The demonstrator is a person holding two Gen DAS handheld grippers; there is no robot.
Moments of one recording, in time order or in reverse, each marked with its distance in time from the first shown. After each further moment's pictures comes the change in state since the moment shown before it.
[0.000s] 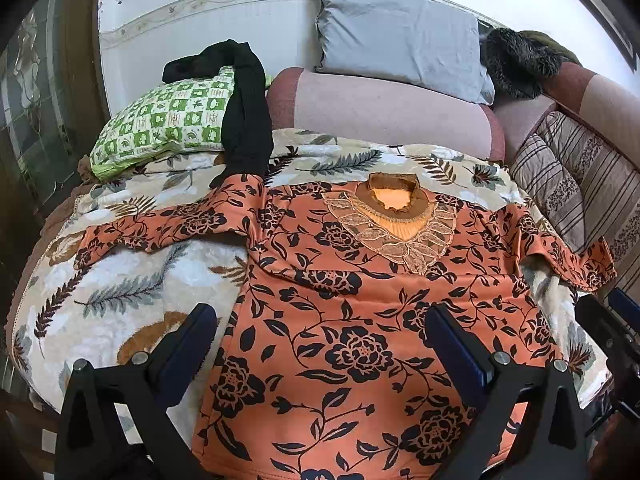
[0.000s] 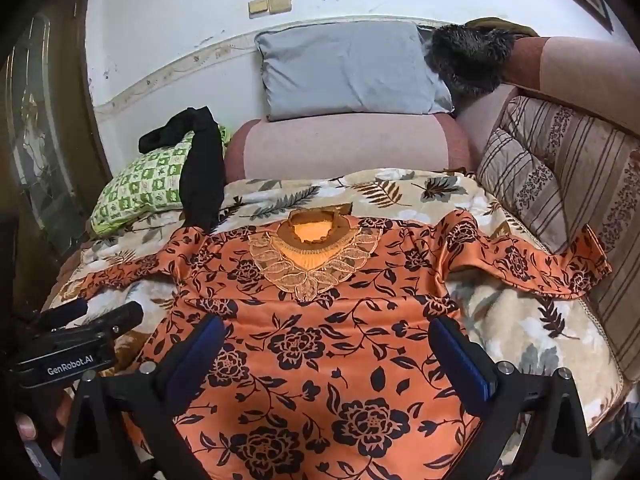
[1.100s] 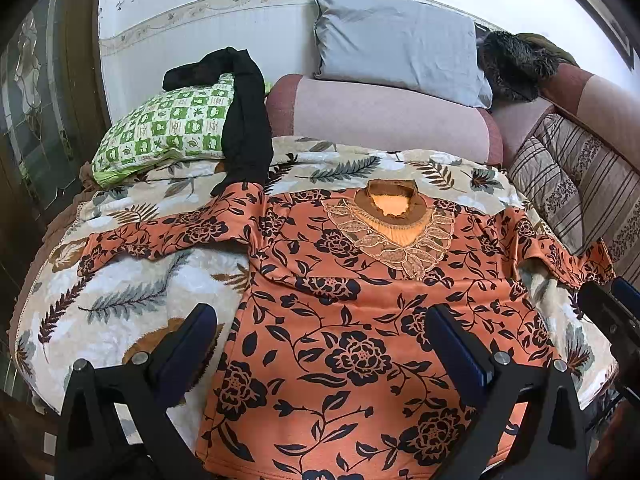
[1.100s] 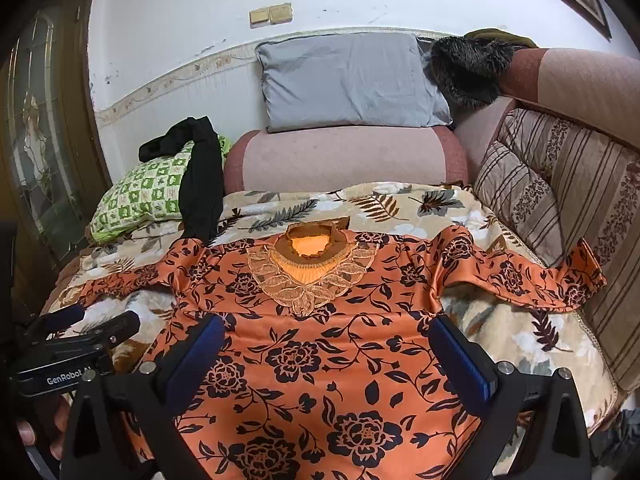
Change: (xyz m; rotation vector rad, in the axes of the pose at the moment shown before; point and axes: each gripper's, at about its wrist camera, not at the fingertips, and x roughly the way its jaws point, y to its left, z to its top) left arm -0.010 0.002 0.007 0.005 -0.013 -0.002; right arm -0.007 -0.001 0.010 -0.011 -0.032 -0.005
